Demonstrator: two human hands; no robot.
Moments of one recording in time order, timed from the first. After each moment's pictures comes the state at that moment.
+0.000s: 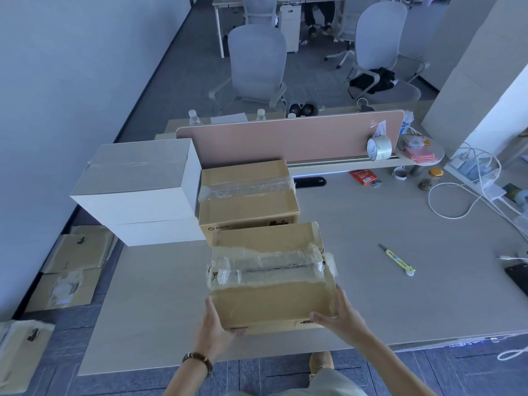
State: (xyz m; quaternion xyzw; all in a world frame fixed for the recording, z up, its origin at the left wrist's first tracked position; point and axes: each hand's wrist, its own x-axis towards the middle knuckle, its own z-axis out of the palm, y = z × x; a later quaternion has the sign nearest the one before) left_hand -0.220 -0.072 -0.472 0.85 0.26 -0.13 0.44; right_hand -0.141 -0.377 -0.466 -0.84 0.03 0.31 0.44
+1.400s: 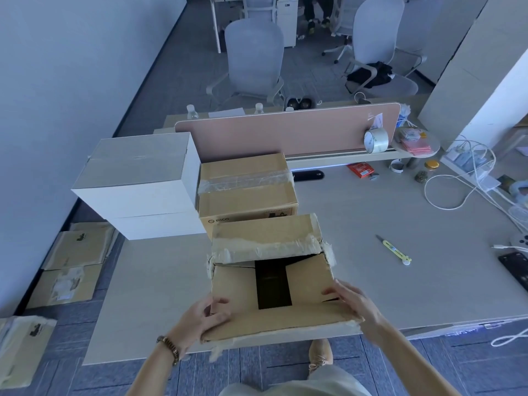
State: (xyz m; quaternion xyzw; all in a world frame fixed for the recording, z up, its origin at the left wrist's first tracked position) left_hand -0.233 -0.026 -0.447 0.73 0.19 -0.24 0.61; right_hand -0.142 -0.398 -0.453 -0.71 0.10 0.31 0.62
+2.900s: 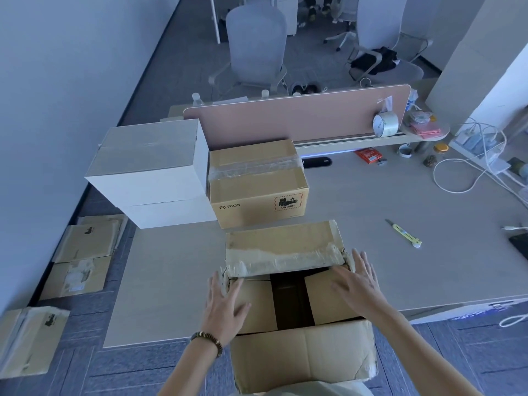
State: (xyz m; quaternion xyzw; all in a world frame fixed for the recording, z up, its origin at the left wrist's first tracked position) left_hand -0.252 -0.049 -0.495 0.95 0.11 -0.12 0.27; right_hand -0.152 -0.377 -0.486 -0.96 -0.08 0.17 0.21
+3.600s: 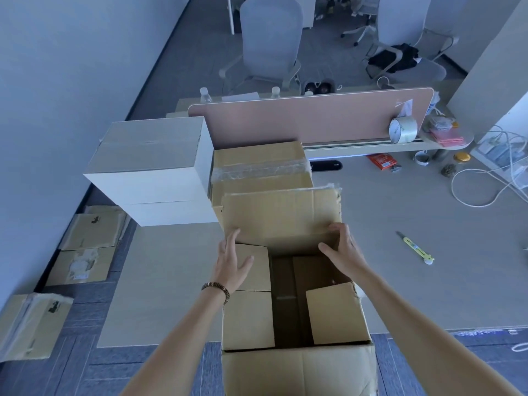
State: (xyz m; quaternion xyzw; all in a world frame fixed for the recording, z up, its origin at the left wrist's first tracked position) left_hand -0.137 -0.047 -0.476 0.91 0.15 -0.04 0.38; right_hand -0.047 -0.333 -0.467 -0.90 -0.02 0.15 0.41
